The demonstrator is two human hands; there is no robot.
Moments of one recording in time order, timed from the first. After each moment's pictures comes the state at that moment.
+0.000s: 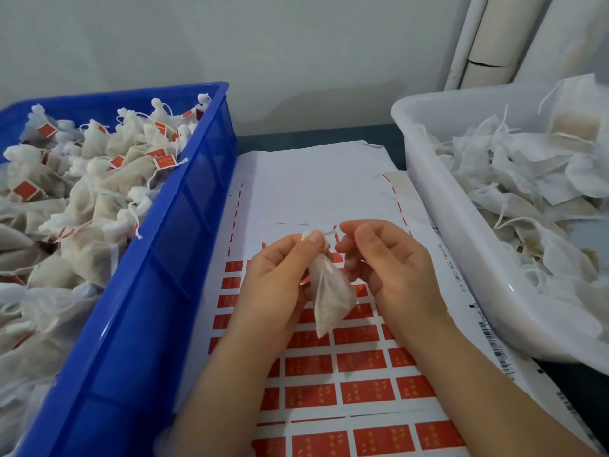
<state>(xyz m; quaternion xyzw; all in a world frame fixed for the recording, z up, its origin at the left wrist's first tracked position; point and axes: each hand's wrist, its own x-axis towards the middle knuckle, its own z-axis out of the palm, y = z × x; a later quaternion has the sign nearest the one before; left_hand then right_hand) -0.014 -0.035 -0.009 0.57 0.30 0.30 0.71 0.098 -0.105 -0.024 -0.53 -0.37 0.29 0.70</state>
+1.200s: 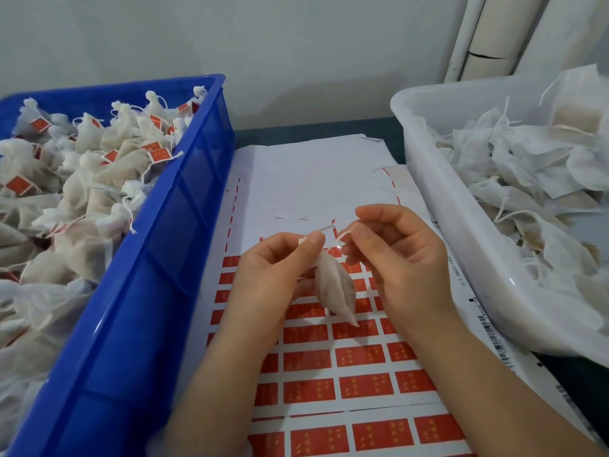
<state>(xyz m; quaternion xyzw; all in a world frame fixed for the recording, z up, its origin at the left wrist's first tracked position) -0.016 -0.030 -0.015 0.60 0.37 0.29 0.65 0.096 -0.110 -0.018 -0.52 -0.37 0.23 0.74</state>
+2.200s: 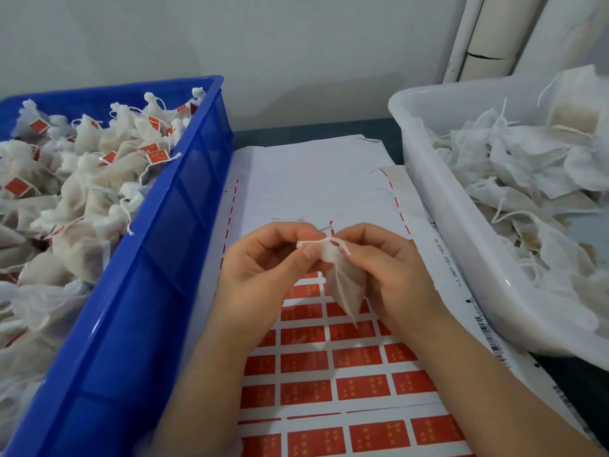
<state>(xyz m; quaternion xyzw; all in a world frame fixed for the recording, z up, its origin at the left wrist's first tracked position) -0.026 -0.027 -0.005 0.65 0.21 0.36 0.63 0.100 -0.107 -0.022 -0.52 -0.42 0.35 0.66</state>
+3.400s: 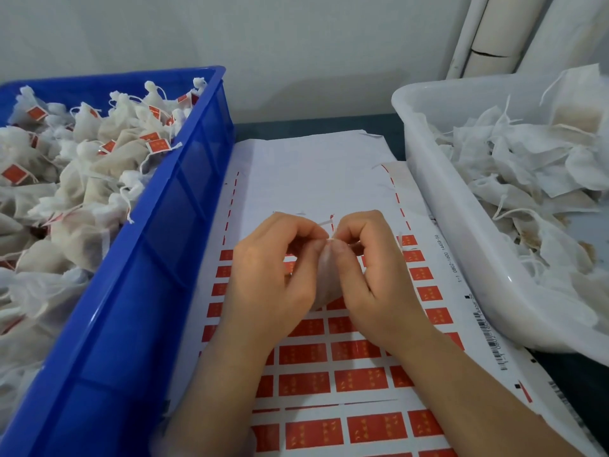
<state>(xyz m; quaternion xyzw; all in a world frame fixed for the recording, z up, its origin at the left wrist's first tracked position) -0.020 -0.034 -0.009 0.84 0.22 0.41 0.25 0.087 -0.104 -0.034 -0.61 -0.54 0.05 0.57</state>
